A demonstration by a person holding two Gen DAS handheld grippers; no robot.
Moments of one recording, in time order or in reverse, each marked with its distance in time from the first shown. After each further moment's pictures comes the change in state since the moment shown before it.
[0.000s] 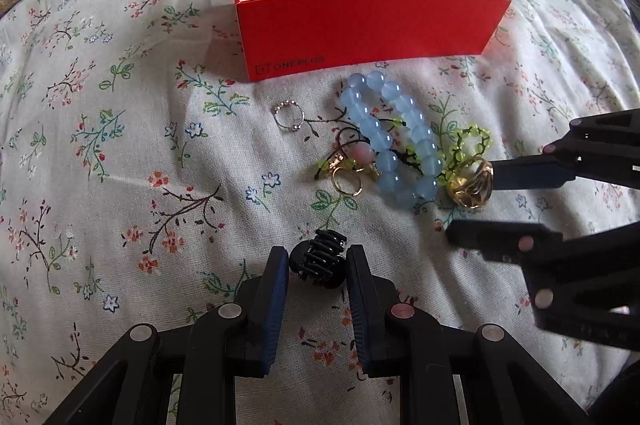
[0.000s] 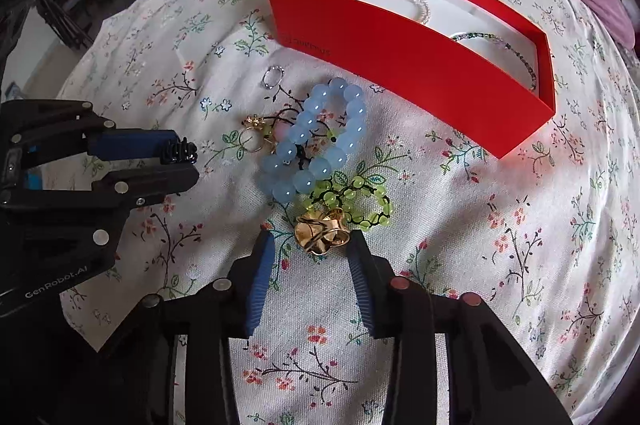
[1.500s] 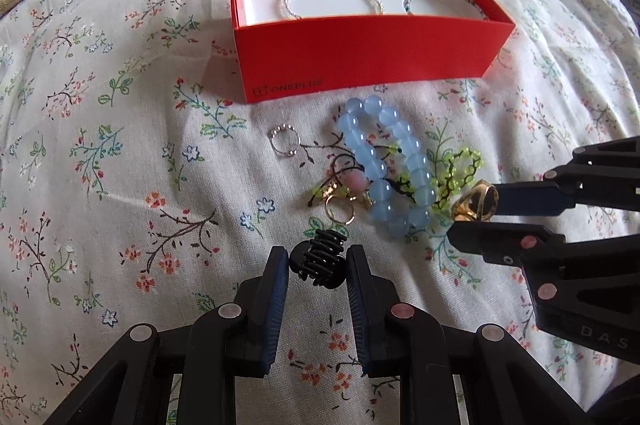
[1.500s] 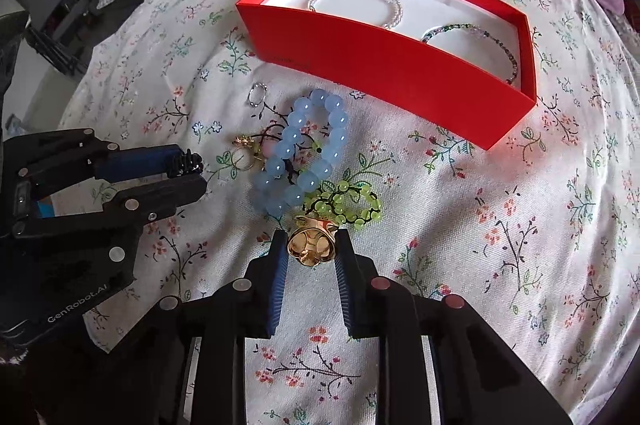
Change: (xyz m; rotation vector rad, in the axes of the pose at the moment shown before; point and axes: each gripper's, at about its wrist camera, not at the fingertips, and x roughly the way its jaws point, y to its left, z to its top) left arm -0.001 0.002 0.017 -0.030 -0.014 -0.003; right arm -0.014 -0.016 0.003 0.101 0.011 0.040
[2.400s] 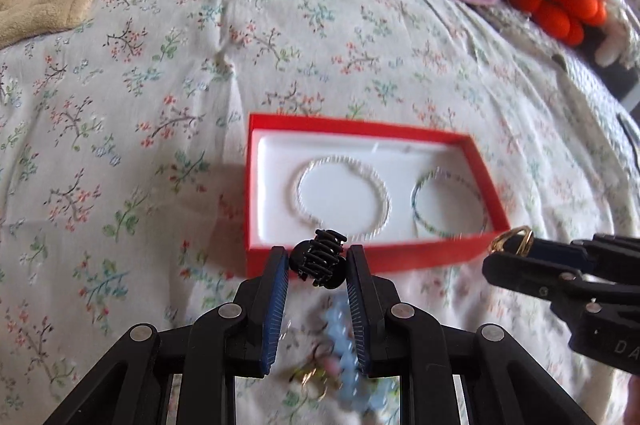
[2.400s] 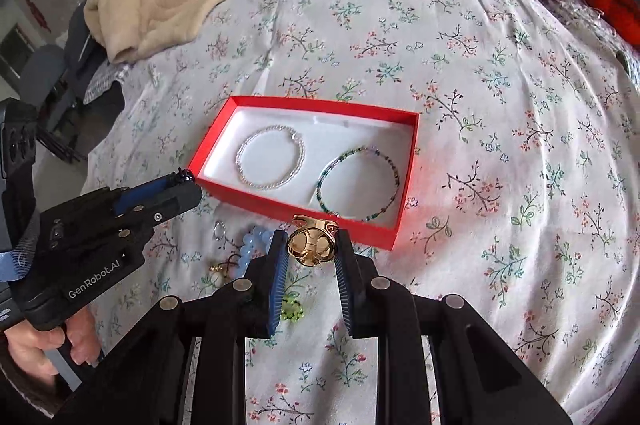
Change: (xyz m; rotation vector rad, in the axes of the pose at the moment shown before) left arm -0.016 0.013 0.078 -0.195 -0.221 -0.062; right arm -0.065 -0.063 0.047 0.187 -0.219 0.008
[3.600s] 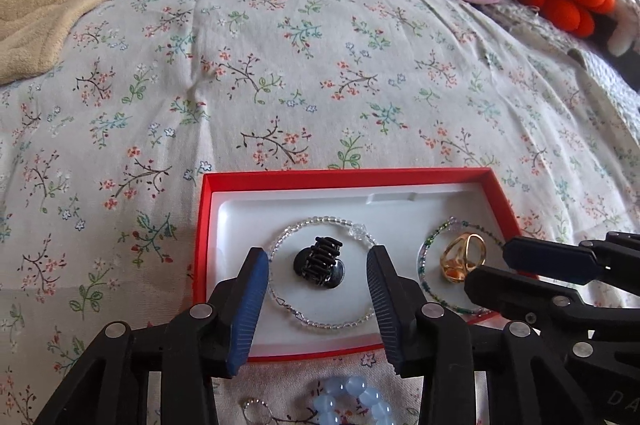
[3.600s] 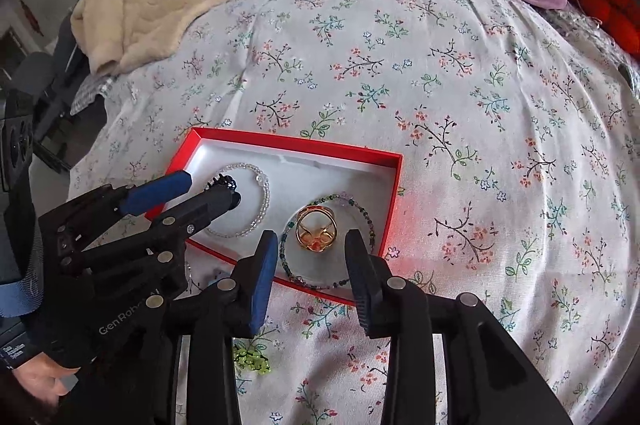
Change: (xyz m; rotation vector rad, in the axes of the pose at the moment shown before) left arm 0.036 -0.024 0.024 0.074 -0.044 0.074; right arm 0.025 -0.016 0.026 -0.005 -0.044 -0.033
